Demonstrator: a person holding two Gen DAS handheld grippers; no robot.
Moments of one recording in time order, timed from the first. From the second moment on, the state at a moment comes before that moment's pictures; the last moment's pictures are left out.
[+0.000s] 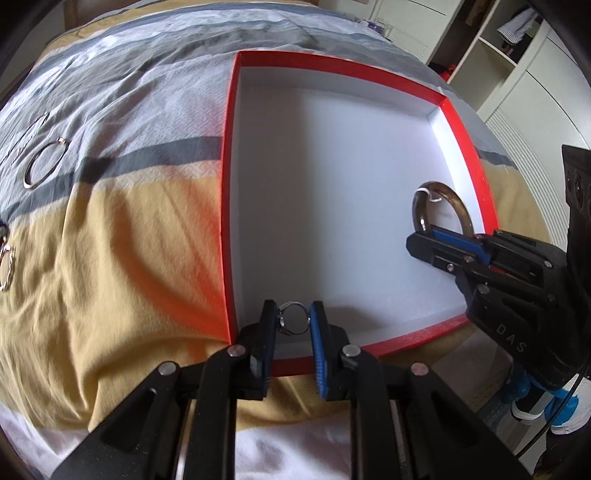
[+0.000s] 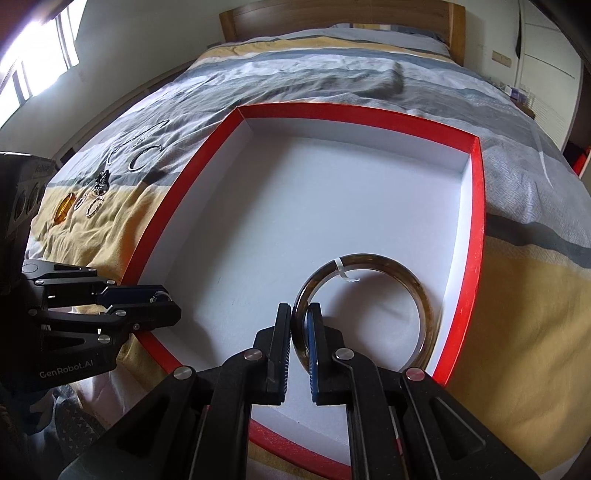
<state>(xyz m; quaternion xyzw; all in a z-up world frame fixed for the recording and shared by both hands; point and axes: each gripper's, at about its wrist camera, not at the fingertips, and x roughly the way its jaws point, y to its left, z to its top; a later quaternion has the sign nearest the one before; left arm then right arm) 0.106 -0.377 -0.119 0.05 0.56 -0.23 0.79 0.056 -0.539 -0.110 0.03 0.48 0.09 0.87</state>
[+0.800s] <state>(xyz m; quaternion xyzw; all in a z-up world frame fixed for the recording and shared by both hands) 0.097 -0.353 -0.061 0.04 0.51 -0.29 0.81 -0.002 -0.552 -0.032 -0.01 0.45 0.01 0.89</state>
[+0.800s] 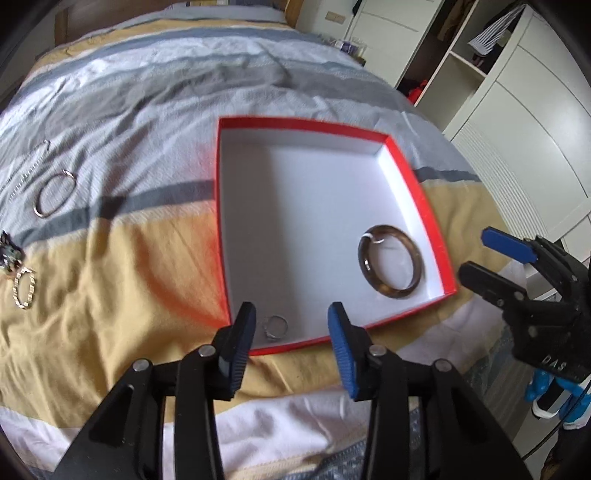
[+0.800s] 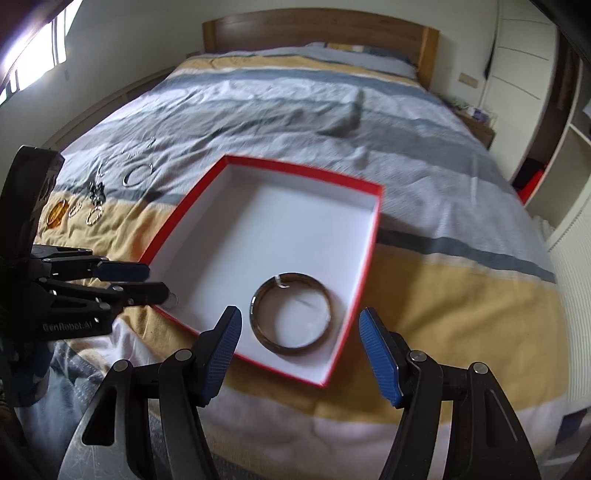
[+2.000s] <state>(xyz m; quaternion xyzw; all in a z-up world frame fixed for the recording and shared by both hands) 0.014 0.078 -0.005 -0.02 0.43 -0.10 0.90 -0.041 -0.319 0.075 -0.01 0.36 0.09 0.93</state>
